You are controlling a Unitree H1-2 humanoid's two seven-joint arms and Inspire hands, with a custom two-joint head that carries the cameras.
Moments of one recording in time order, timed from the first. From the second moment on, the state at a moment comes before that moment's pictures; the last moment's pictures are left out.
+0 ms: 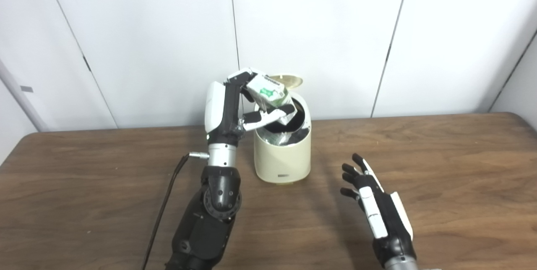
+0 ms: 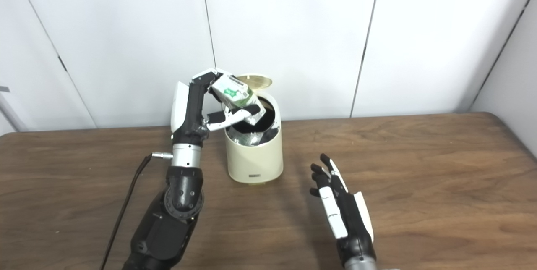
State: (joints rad) left arm -0.64 -0.04 -0.15 0.45 0.57 -0.38 0.50; right arm 0.06 0.04 0.07 -0.35 -0.17 0.20 -0.05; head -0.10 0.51
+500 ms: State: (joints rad) left arm -0.65 0.01 -0.29 0.50 0.66 -0.44 0.71; right arm 0.06 0.03 0.07 -0.35 -0.18 0.20 -0.04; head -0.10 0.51
